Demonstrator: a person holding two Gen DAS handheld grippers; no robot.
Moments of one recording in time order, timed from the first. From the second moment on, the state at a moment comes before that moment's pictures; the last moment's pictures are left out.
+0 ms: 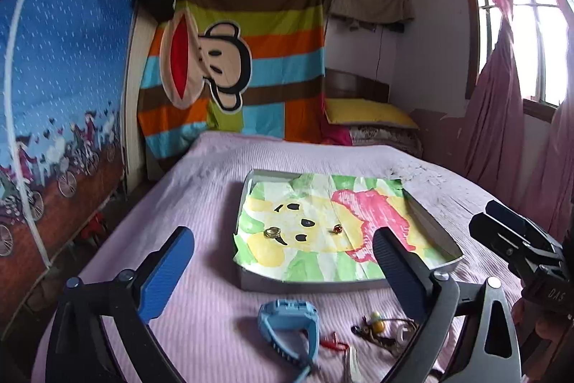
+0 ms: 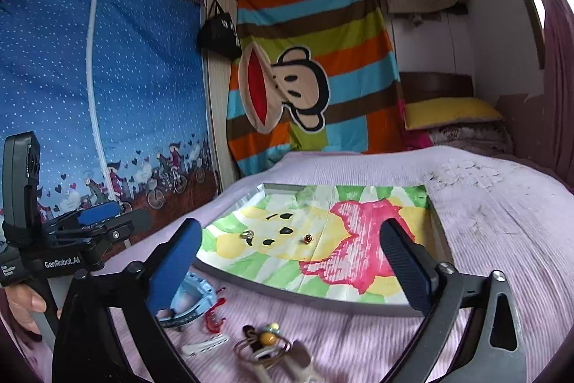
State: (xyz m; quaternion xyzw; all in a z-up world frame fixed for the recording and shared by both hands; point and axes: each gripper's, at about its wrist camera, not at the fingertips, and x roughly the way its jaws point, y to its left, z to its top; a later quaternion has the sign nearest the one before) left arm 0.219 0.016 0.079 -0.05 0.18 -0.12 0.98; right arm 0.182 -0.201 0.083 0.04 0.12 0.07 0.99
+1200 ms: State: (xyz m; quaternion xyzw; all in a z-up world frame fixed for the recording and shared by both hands) left arm 0.177 0.007 -0.003 0.07 0.26 -0.15 0.95; right arm 0.130 -0.205 -0.020 0.02 0.26 0.07 0.96
